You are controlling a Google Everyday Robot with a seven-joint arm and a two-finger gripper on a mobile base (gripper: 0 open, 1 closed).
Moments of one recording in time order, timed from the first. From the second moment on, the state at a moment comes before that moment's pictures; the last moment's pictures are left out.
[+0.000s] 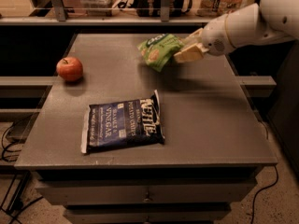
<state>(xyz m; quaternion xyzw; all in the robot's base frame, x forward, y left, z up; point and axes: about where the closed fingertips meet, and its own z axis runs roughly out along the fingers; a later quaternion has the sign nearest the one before) 0.658 -0.095 0.927 -0.52 0.72 0.18 0.43</state>
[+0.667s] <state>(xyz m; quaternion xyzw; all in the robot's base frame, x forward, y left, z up) 0.636 -0.010 0.953 -0.58 0.64 0.23 0.44</state>
